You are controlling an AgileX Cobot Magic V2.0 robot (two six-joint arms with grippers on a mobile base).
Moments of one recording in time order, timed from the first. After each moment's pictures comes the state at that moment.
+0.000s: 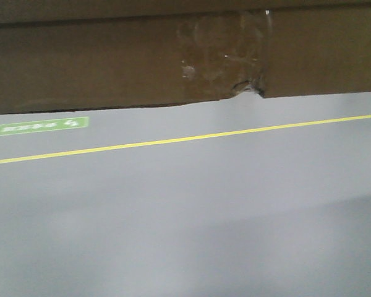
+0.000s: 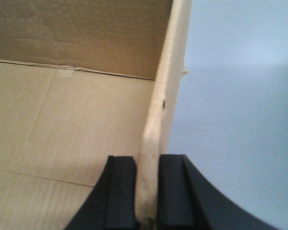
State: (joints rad) left arm -0.64 1.36 -1.71 0.45 1.27 -0.53; right arm 0.44 1.30 -1.63 -0.03 1.13 0.12
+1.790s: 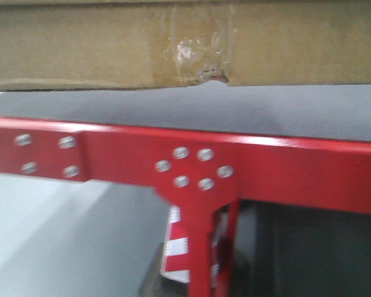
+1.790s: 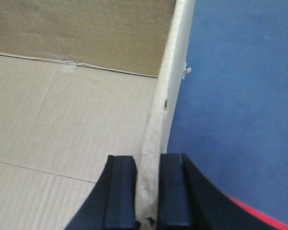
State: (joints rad) left arm -0.65 1.36 -1.71 0.61 1.24 -0.53; right arm 0.44 1.30 -1.63 -0.02 1.09 0.13
